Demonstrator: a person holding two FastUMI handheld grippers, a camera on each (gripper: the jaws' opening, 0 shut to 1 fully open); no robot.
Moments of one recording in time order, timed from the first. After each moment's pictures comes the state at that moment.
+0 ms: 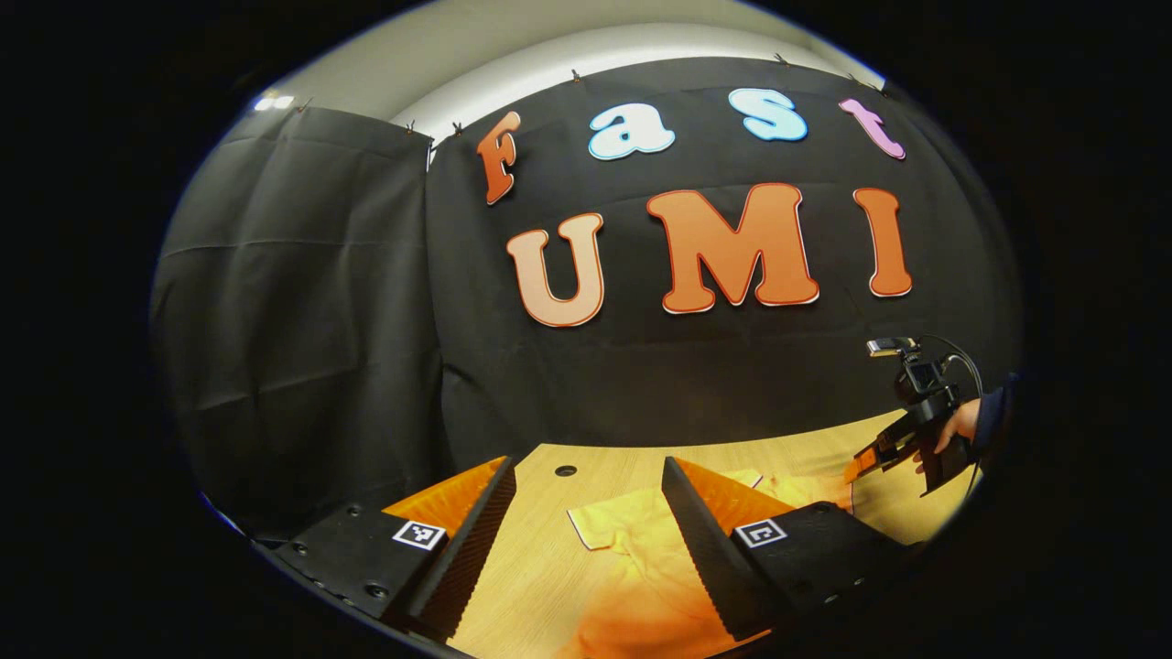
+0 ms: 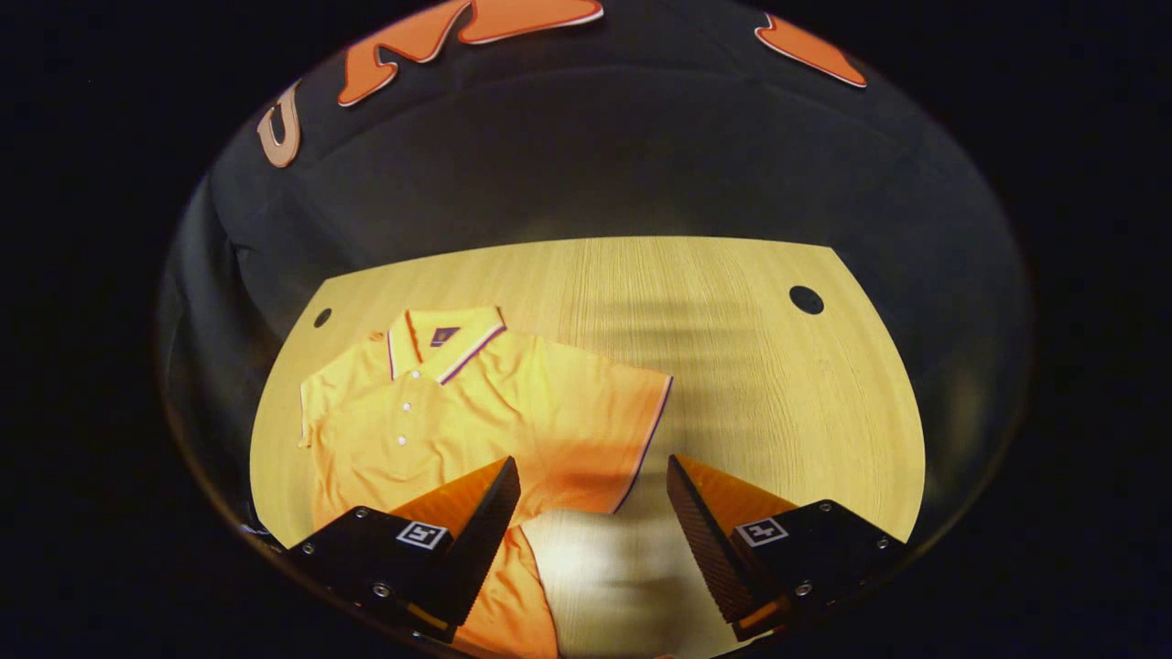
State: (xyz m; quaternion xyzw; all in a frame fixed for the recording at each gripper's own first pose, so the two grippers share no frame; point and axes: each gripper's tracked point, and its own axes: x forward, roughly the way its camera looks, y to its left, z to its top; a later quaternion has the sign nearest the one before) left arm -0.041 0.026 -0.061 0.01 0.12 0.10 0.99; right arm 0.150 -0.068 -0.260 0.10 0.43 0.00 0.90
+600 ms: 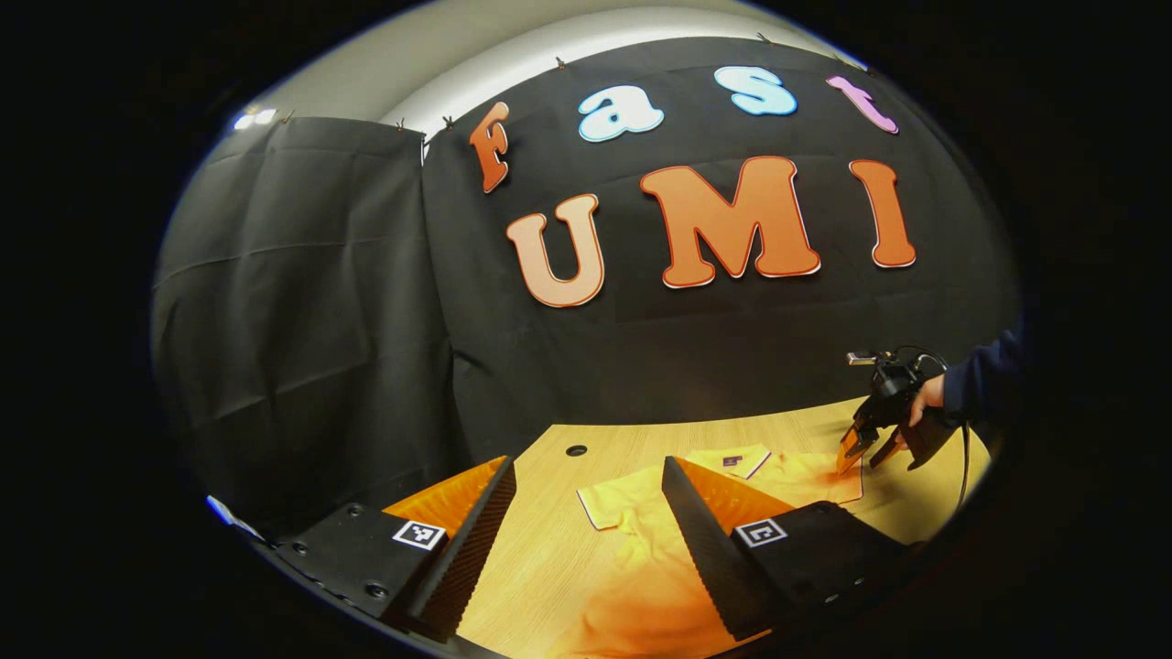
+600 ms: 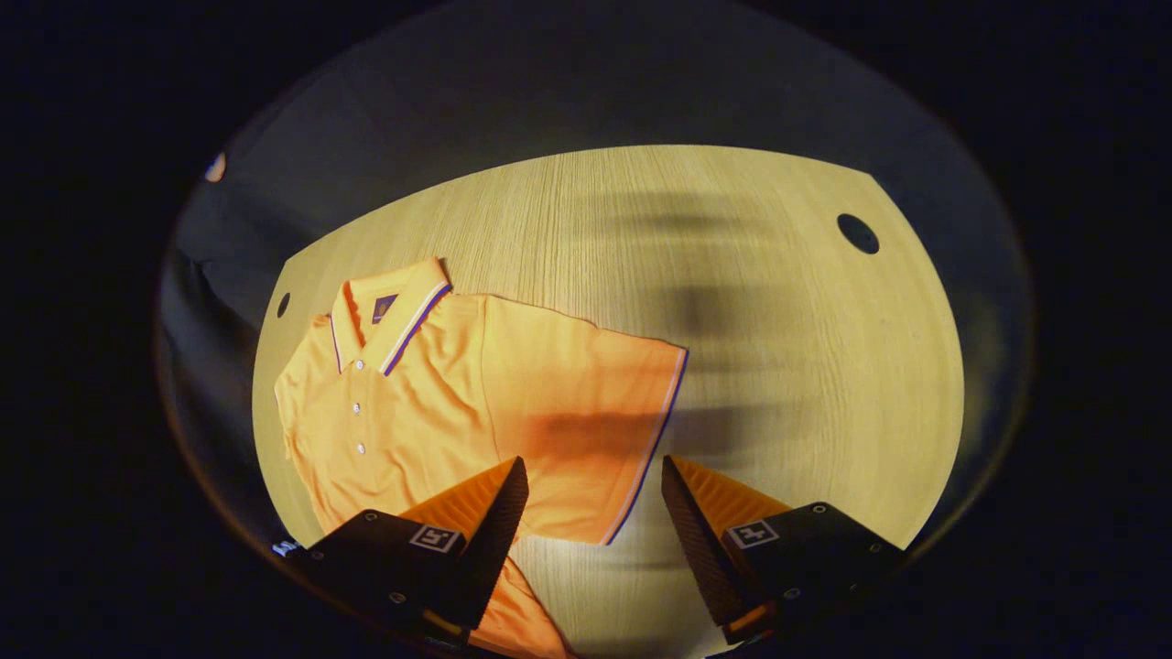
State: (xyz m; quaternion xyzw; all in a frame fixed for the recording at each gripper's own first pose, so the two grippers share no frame) left arm -0.056 0.008 -0.067 0.03 0.16 0.11 0.98; right arm 0.190 -0.061 -0.331 0.15 0.56 0.01 0.82
